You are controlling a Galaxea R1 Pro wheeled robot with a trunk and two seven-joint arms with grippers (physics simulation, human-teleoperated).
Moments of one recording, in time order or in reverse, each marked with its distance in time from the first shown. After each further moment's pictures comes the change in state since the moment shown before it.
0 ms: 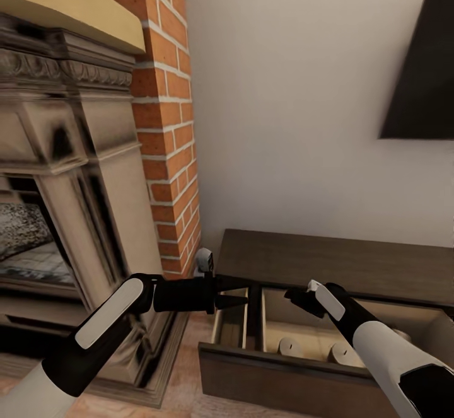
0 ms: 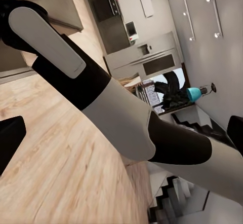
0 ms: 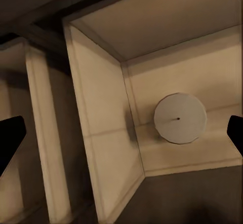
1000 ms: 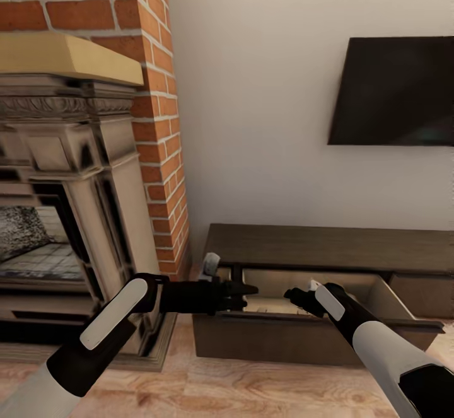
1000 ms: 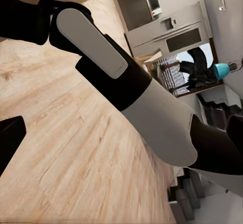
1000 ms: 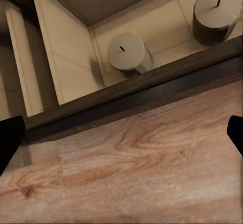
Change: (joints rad) left arm 0.000 -0.026 0.001 -0.005 -0.055 -0.002 0.131; right arm 0.000 0.002 0.000 0.000 0.000 0.000 0.001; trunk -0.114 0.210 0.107
